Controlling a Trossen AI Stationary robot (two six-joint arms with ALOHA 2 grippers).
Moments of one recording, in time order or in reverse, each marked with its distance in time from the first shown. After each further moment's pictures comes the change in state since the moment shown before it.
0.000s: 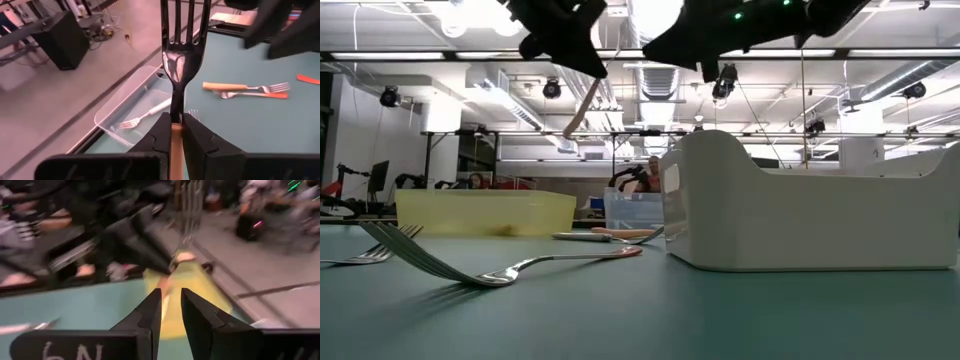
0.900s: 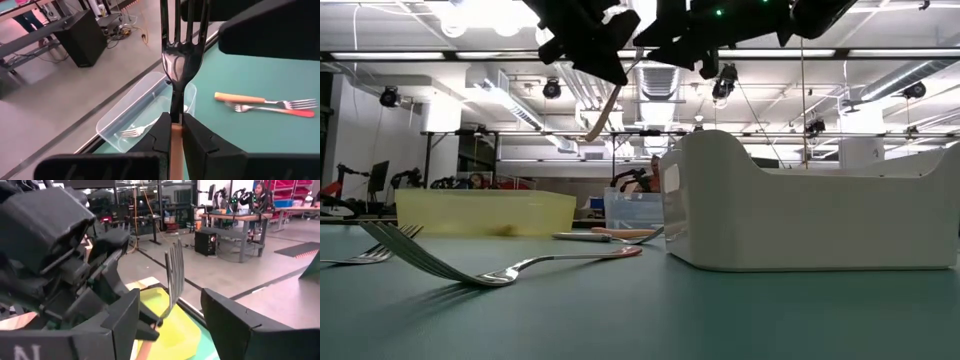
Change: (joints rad) left arm 0.008 0.161 0.114 0.025 -0.091 -0.035; right arm 0.008 0.071 0.062 0.120 0.215 0.051
